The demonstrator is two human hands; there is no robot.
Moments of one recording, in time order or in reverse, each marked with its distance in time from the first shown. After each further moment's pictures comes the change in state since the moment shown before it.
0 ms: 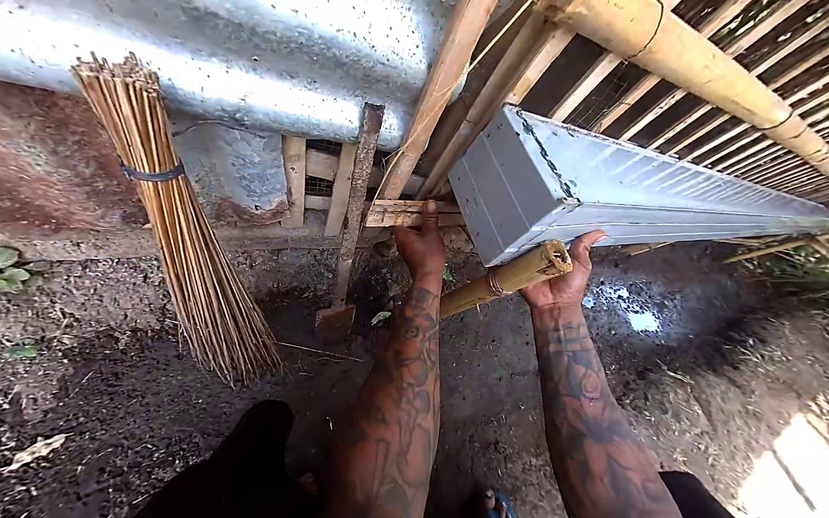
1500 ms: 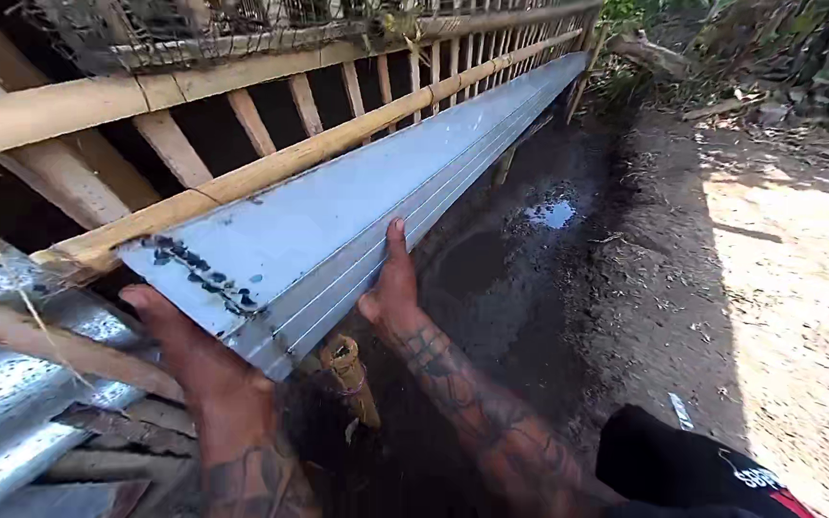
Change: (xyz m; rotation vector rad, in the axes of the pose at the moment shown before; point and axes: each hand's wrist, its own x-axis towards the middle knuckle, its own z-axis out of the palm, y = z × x) left_hand -0.078 0.161 0.051 -0.130 -0.746 0.315; right_hand 0.031 -0.058 0.077 0.153 0.545 -0.329
